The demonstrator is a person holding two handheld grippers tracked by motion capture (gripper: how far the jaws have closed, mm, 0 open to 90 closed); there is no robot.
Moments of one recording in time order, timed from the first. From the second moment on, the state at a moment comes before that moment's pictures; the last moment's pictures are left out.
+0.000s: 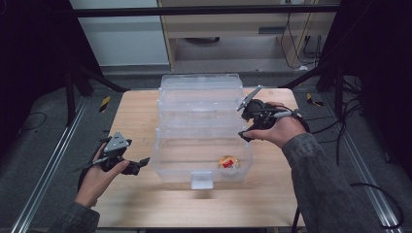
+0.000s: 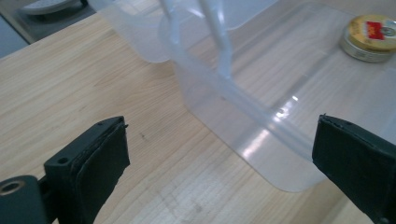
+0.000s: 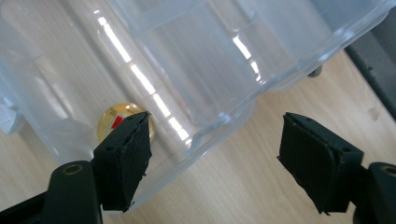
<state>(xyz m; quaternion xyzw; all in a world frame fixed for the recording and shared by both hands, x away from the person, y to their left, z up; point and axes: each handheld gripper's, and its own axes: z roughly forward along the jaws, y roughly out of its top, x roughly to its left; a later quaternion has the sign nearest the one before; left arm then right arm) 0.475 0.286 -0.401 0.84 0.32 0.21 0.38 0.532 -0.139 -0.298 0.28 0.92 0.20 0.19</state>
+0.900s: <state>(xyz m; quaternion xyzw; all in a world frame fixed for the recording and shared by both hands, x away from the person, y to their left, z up) 0.467 0.217 -0.382 0.90 0.19 0.17 0.35 0.575 -0.109 -0.265 0.25 0.92 0.21 0.24</state>
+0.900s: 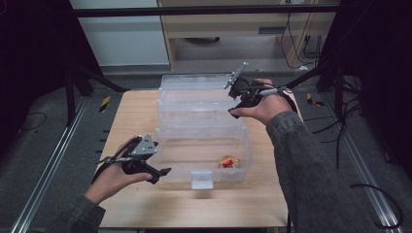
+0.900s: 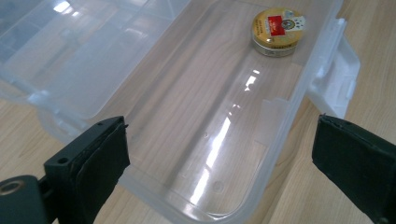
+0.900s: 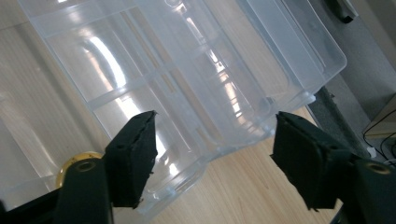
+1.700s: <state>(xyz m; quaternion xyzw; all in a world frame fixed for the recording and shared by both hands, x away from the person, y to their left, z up) 0.467 0.196 -0.395 0.92 0.15 0.14 0.33 0.599 -0.084 -0.280 0.20 0.93 0.20 0.25</state>
